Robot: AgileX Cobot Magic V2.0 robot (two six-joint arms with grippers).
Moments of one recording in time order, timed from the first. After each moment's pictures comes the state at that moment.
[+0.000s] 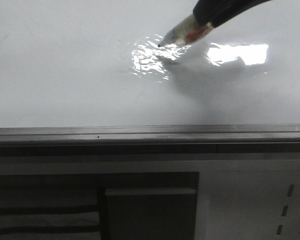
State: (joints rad) left arm -0.41 0.68 -0.70 -0.38 0.56 0.49; right arm 0.42 1.30 -1.06 0.46 0.63 -0.44
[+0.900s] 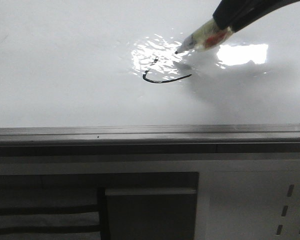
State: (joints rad) left arm -0.41 0.68 -0.70 -0.38 0.53 0.49; right arm 0.34 1.27 -1.06 0.48 0.72 -0.45
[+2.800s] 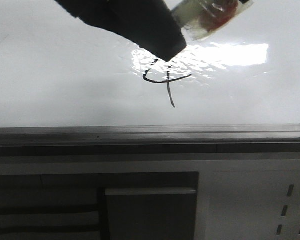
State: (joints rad) left arm -0.81 1.38 -1.12 -0.56 0.70 1.07; right arm 0.52 1.11 -1.11 0.45 0.98 -1.17
